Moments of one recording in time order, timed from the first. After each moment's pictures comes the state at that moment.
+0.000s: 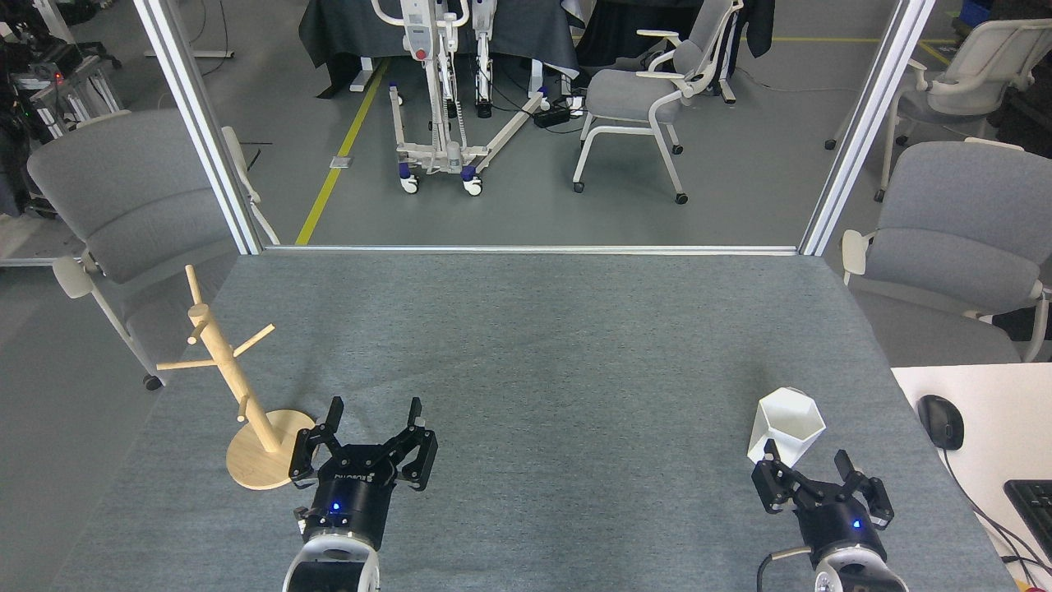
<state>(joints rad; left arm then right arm) -0.08 -0.12 -0.02 -1.54 -1.59 0.00 0.05 -0.17 -0.11 -0.17 -1.13 1.37 -0.12 -0.04</state>
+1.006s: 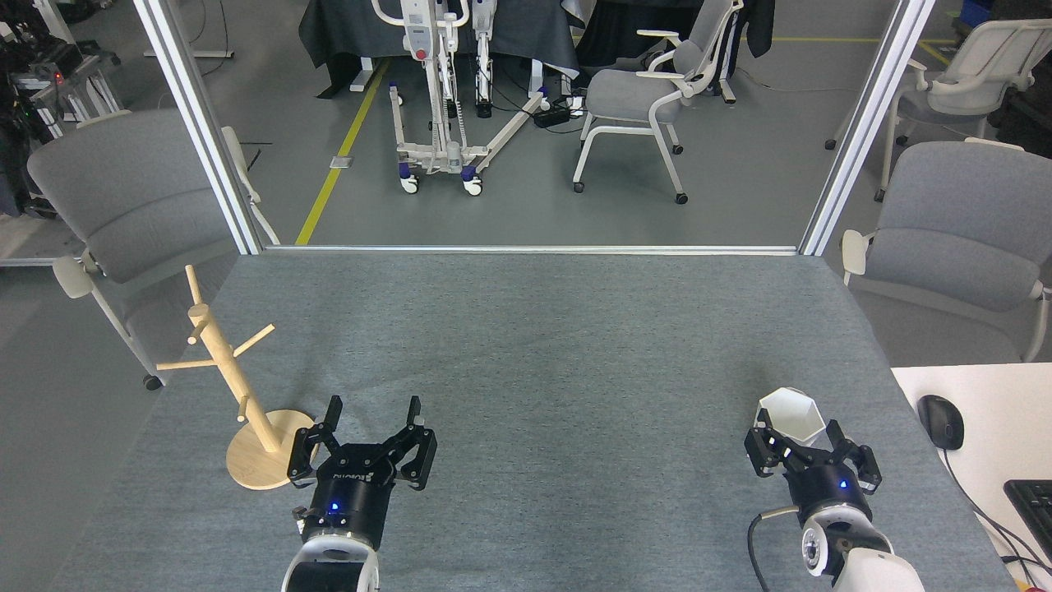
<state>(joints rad) -0.08 -0.13 -0.02 -1.56 -1.59 0.00 0.05 -0.31 -0.11 -0.14 -0.98 1.37 -0.08 -0.03</state>
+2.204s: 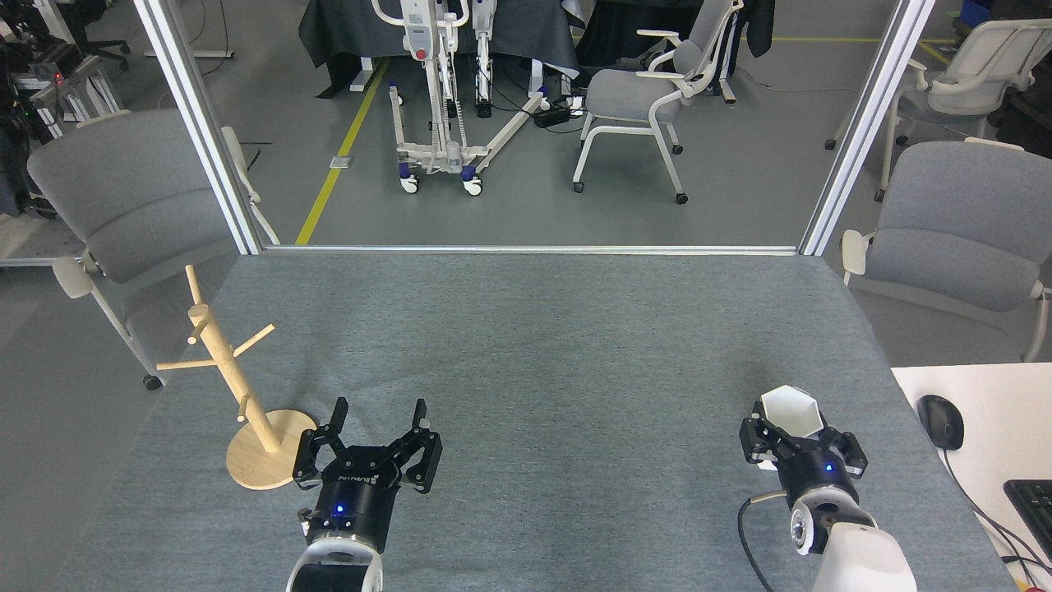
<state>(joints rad) -0.07 -0.12 -0.04 -1.56 -1.59 0.00 0.05 -0.41 -0.11 -0.14 -0.83 1.43 -0.07 -0.04</state>
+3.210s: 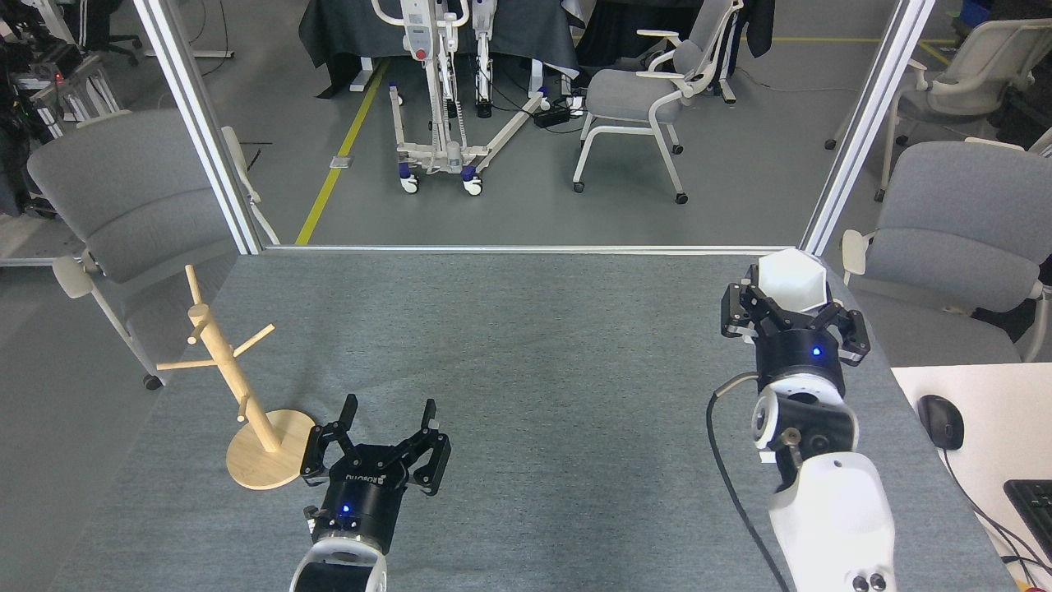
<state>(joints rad) -0.07 -0.12 -0.06 -1.57 -1.60 -0.04 0.05 -0.43 -0.06 0.16 -1.55 1.43 0.44 0.40</state>
